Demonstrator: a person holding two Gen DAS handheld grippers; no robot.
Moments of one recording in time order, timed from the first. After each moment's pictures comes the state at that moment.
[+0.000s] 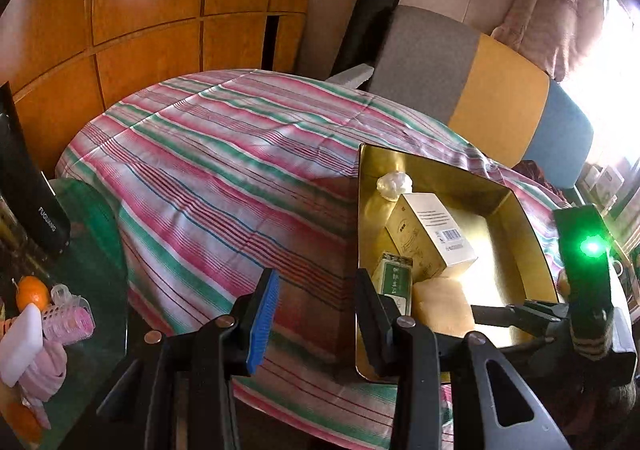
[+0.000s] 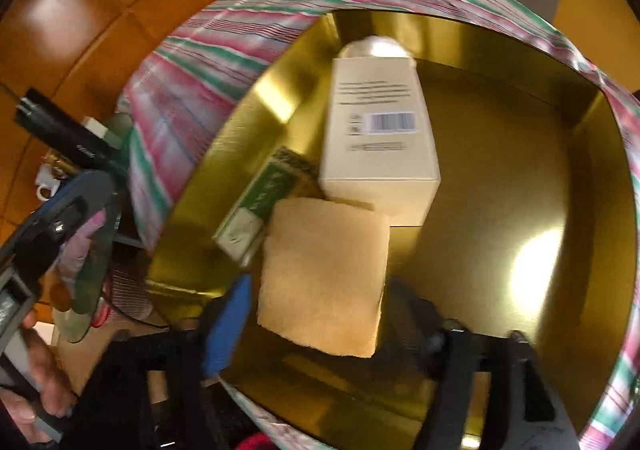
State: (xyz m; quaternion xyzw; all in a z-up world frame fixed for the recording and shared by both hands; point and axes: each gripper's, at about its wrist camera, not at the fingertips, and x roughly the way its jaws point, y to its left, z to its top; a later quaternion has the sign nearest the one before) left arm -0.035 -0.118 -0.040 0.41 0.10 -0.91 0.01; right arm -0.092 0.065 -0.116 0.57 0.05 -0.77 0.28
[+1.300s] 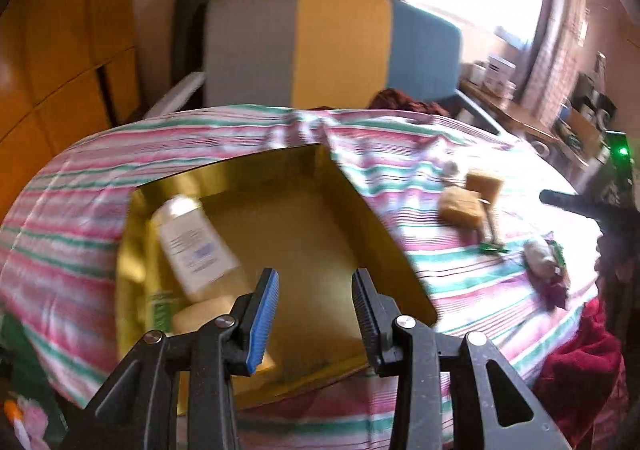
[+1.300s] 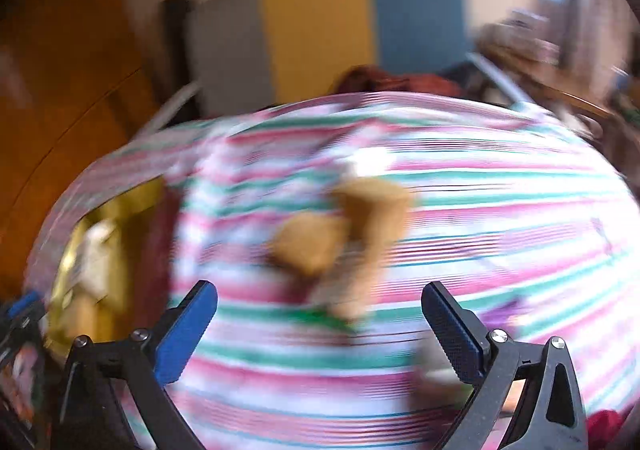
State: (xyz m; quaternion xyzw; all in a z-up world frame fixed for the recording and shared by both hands) left arm -0.037 0.072 -0.004 0.41 -0.05 -0.89 -0.22; right arm -0.025 0.428 -0.025 0.41 -0.10 -0.90 -0.06
